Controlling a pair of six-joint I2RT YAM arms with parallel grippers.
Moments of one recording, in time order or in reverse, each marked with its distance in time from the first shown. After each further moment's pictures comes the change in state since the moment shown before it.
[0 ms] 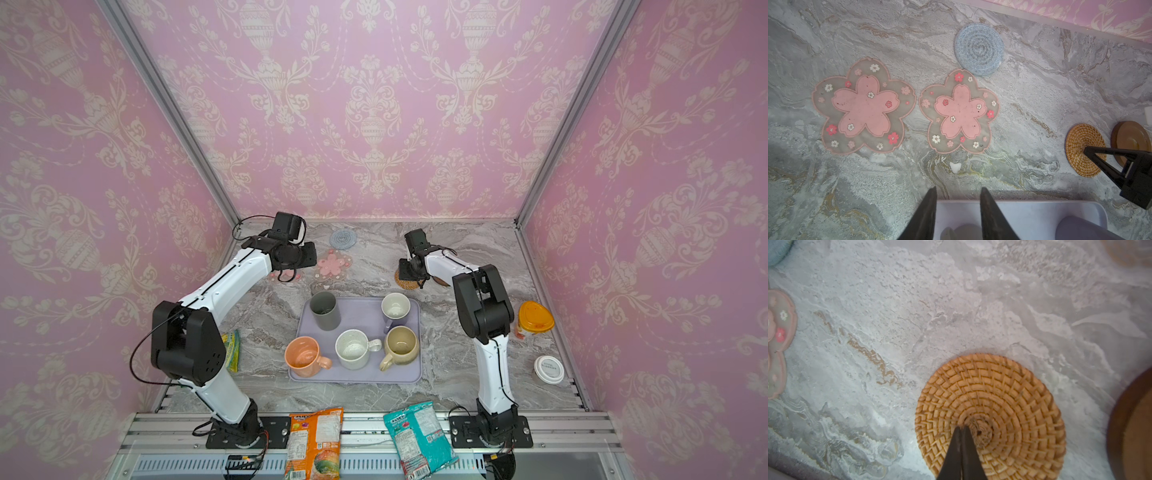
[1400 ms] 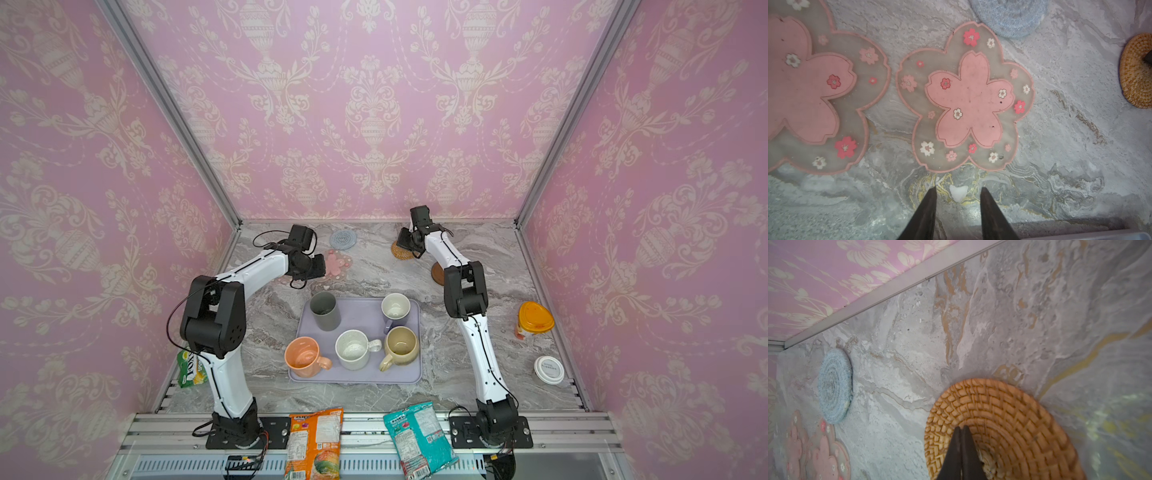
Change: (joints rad) left arm 0.023 0.239 -0.014 0.116 0.081 -0.043; right arm -0.111 0.497 0.782 -0.083 -0.161 0.202
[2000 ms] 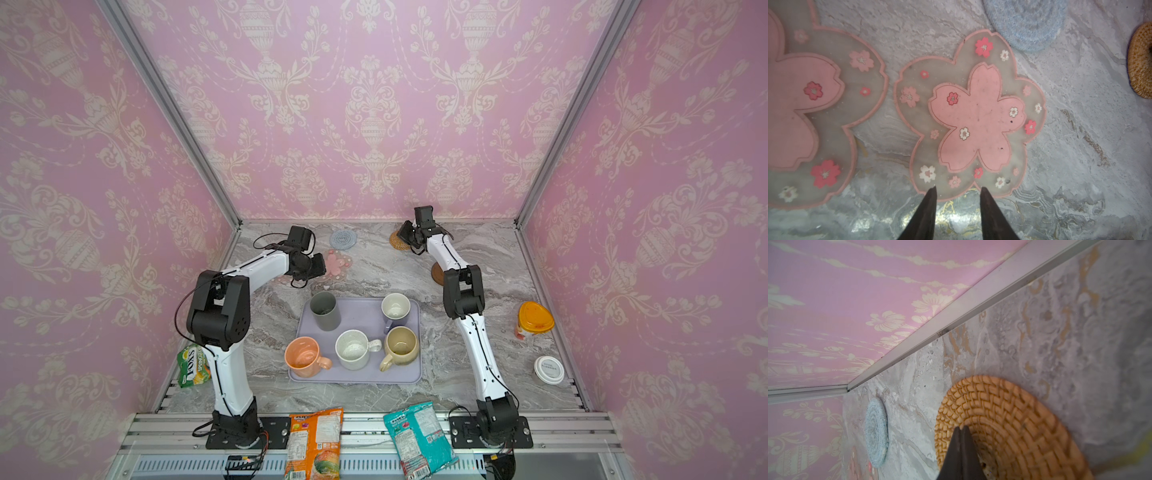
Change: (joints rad) left arm 0.029 0.070 0.011 0.069 0.050 -0.048; right arm -0.032 0.154 0.177 0.154 -0.077 0.243
